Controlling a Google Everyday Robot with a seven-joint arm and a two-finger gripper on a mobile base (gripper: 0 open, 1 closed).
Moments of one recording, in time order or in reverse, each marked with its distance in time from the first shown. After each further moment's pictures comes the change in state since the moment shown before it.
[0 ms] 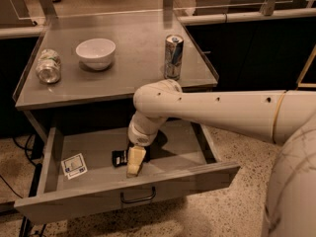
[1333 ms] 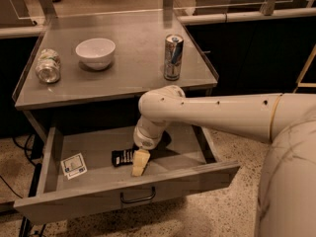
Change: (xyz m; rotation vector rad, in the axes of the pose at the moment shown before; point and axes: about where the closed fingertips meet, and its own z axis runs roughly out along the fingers) arm 0.025 -0.002 0.021 -0.013 0.021 0.061
